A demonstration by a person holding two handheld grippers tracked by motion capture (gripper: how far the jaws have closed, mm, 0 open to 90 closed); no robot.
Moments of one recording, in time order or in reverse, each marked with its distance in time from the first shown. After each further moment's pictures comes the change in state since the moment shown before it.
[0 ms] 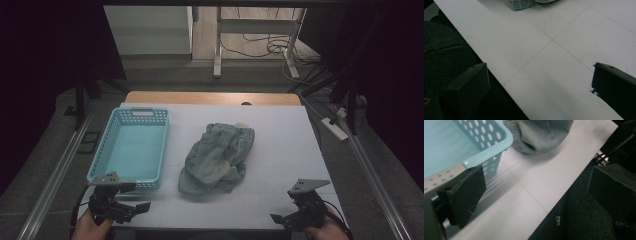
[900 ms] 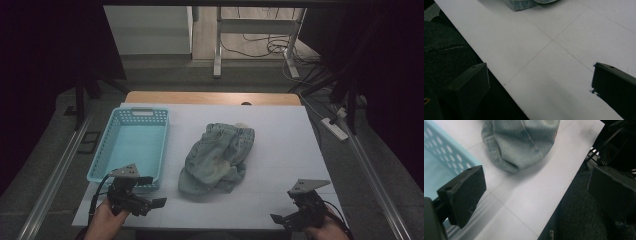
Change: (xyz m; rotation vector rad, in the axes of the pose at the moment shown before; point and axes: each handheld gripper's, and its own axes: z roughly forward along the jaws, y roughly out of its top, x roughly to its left) left arm -0.012 0.030 0.028 0.023 -0.080 0.076; right arm 0.000 0.000 -0.001 -0.006 0.002 0.003
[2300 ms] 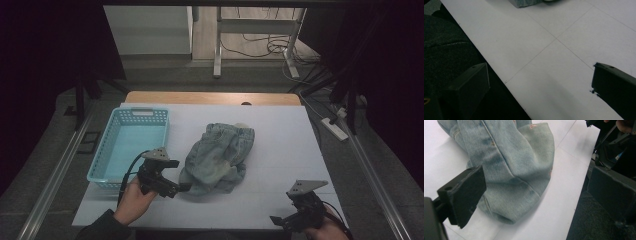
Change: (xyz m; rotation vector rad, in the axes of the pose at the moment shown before) left arm -0.005 0.064 0.050 0.007 -0.045 0.132; right arm 0.003 0.000 0.002 0.022 0.007 -0.033
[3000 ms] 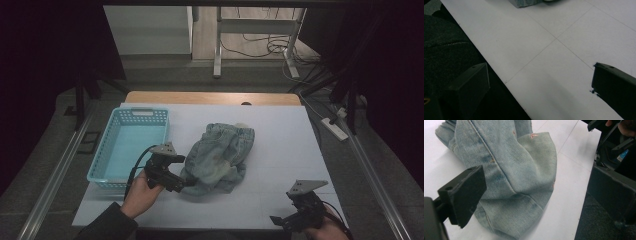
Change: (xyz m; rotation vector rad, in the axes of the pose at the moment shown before) left arm 0.004 0.017 0.012 -0.001 -0.004 0.025; right arm 0.000 0.000 0.000 -0.001 0.001 0.001
